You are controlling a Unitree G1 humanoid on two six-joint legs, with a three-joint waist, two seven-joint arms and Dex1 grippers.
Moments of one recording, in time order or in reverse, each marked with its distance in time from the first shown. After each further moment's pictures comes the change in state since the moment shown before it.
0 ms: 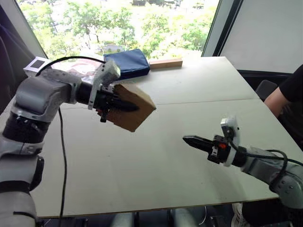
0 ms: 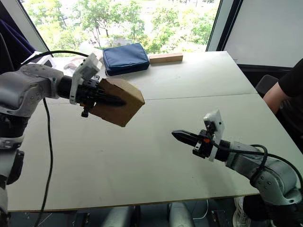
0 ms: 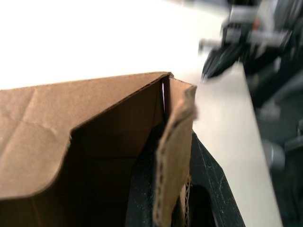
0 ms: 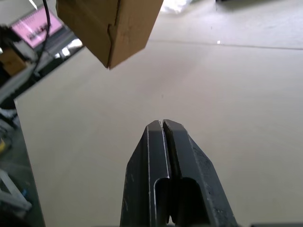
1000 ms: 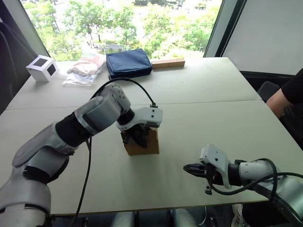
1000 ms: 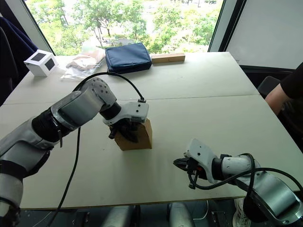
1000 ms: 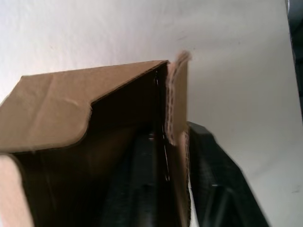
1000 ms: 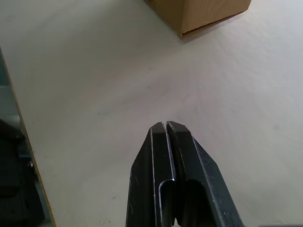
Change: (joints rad) left arm -0.116 -0.210 -0.378 -0.118 0.383 0.108 -0.120; right arm 0.082 -0.085 0.209 -0.151 -0.466 -0.042 0.076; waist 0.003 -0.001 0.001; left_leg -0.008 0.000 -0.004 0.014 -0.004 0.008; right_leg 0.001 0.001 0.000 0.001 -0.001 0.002
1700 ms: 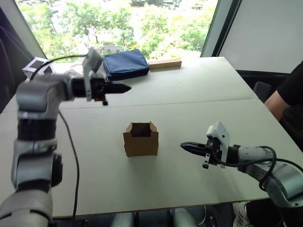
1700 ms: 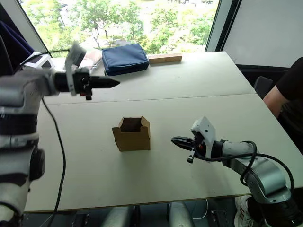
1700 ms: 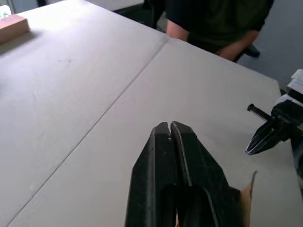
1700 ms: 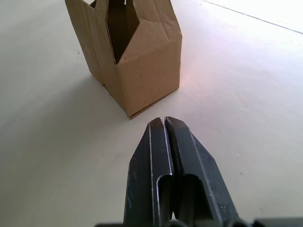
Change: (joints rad) left arm 0.478 0.000 0.952 0.144 -0.292 0.042 0.420; right arm -0.155 0.229 -0.083 0.240 0.050 -0.047 0.031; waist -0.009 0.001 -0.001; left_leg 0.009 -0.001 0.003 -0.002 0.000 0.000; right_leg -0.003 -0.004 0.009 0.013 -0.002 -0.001
